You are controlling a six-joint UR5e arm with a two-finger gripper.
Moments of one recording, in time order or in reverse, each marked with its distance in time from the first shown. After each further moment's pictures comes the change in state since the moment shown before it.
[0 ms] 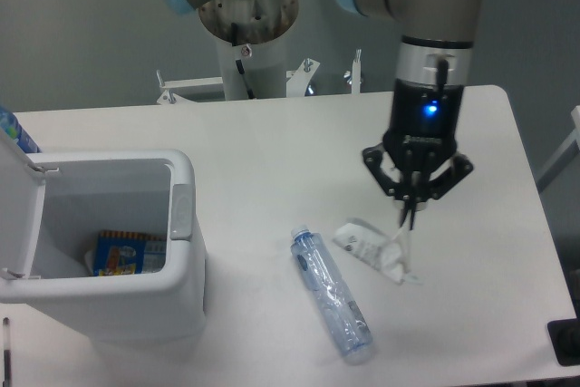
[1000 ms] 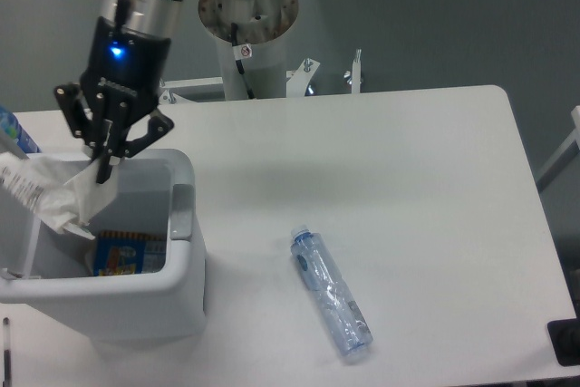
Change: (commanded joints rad) arm -0.365 0.160 -0.157 0.002 0.003 -0.086
